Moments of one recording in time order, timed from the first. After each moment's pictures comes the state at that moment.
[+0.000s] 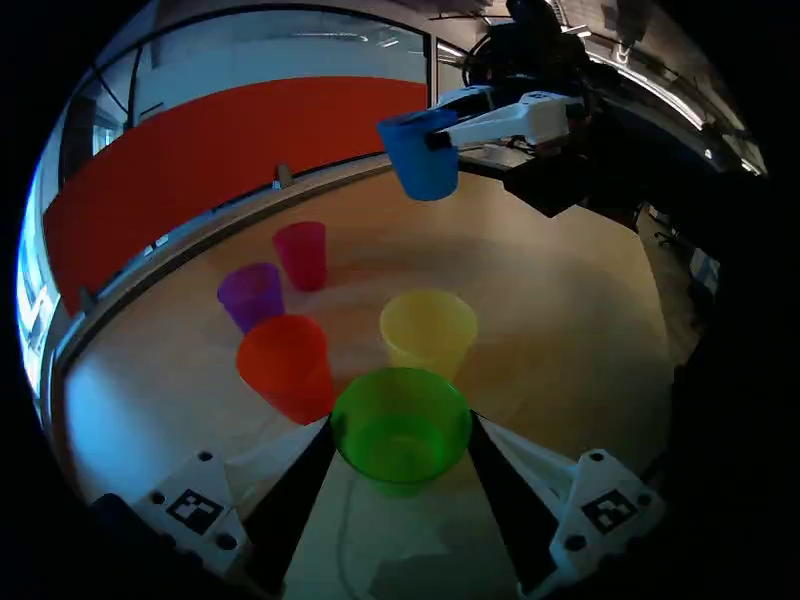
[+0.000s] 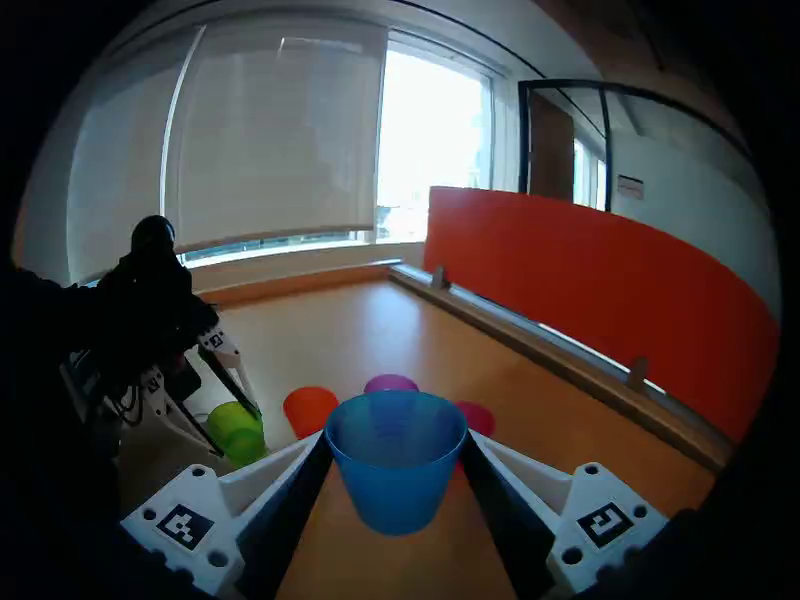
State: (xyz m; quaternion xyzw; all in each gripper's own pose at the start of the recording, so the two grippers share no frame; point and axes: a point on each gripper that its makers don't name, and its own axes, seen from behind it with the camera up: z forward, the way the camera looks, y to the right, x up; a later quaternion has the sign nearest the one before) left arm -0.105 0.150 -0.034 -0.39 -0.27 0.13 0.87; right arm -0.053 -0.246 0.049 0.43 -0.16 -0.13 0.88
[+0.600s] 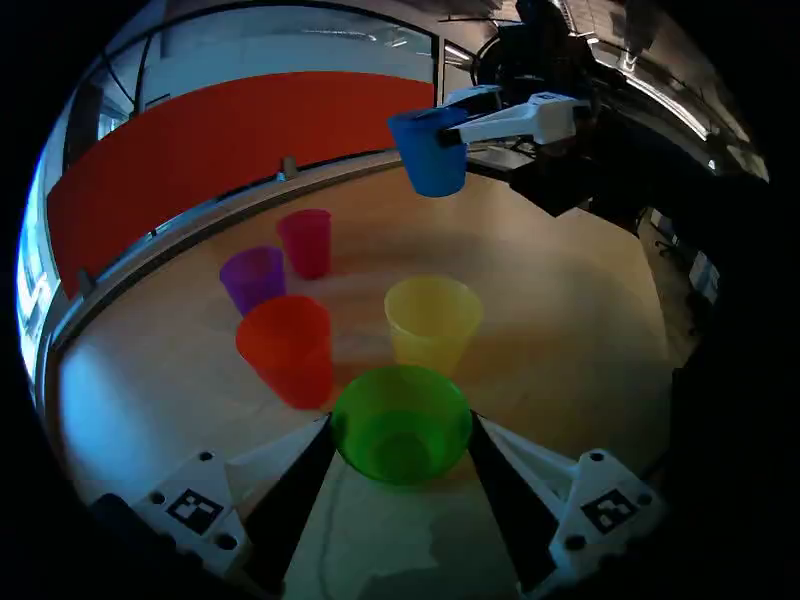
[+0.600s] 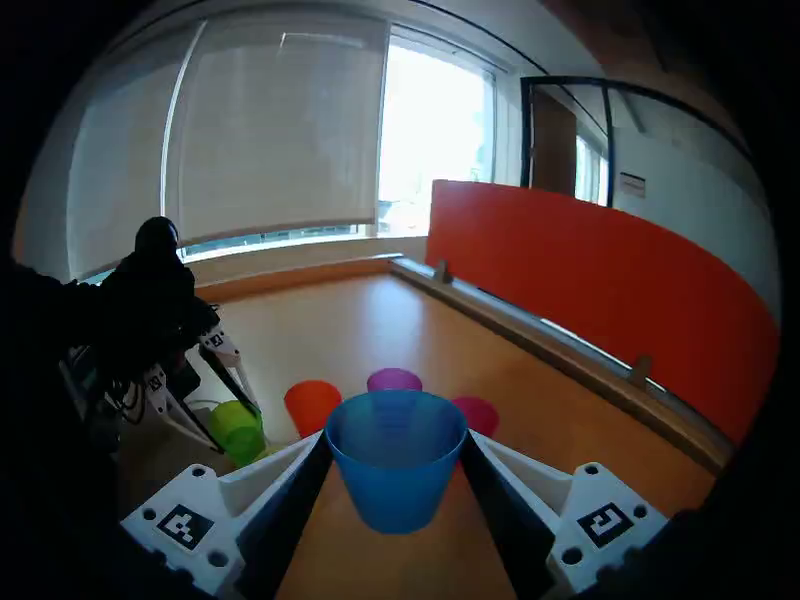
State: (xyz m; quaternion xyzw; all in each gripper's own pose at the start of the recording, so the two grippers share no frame) left arm -0.115 0.143 -0.038 -0.38 -0.28 0.12 0.87; right arm -0.060 -0.250 0.046 0.43 -0.17 -0.14 0.88
